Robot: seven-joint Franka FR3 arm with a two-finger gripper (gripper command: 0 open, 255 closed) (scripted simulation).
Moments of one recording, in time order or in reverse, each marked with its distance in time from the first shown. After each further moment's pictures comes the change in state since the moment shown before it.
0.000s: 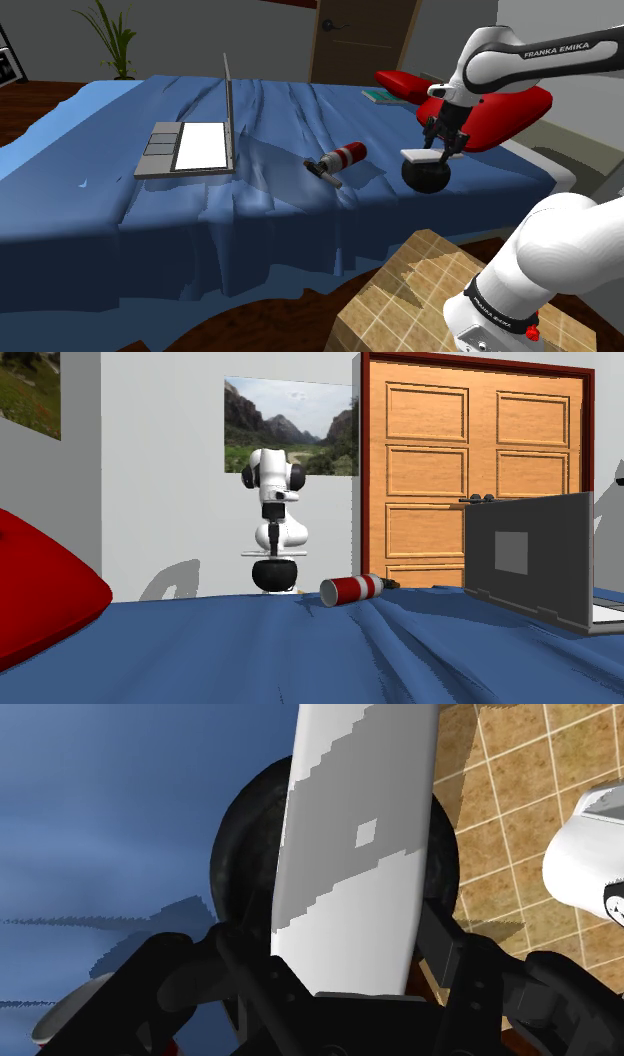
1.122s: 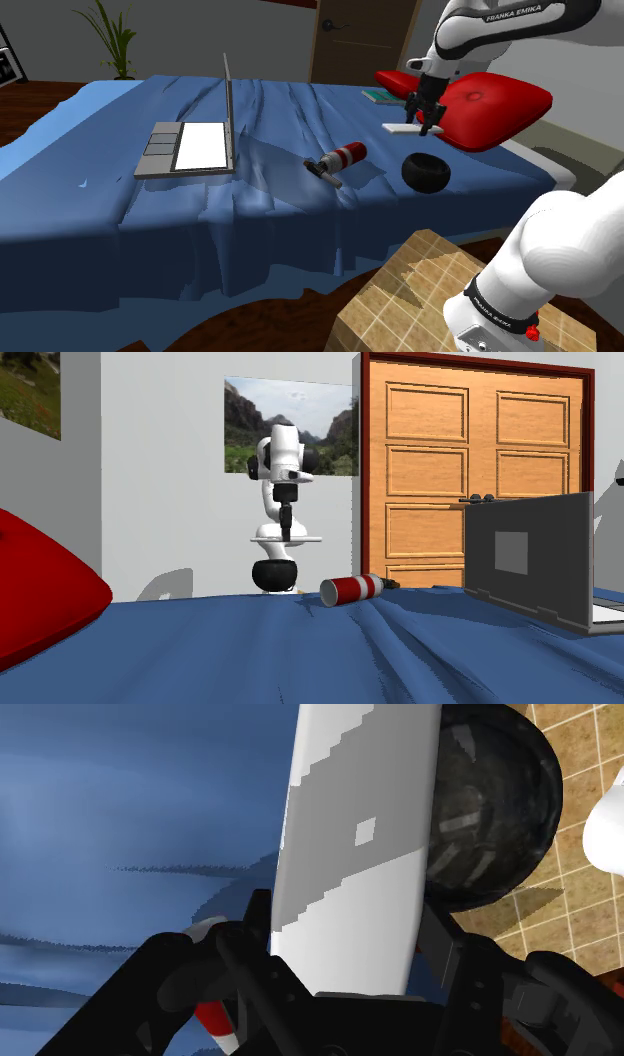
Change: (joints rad) arm 0.097 0.250 0.004 0.310 0.121 -0.066 -0.010
